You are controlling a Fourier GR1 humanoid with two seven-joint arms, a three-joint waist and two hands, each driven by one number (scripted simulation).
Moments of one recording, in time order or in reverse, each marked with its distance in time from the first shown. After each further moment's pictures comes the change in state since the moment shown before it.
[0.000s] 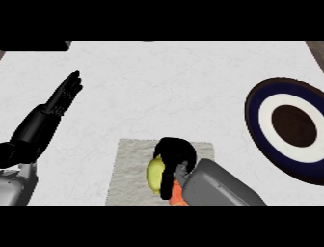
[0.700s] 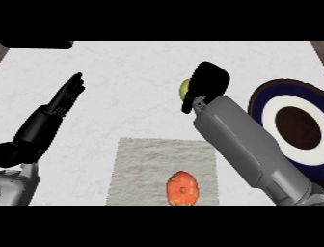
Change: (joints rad) left arm 0.001 -0.005 -0.002 0.014 -0.001 -0.014 -0.007; right arm -0.354 -0.072 -0.245 0.312 0.512 -0.377 0.219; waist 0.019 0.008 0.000
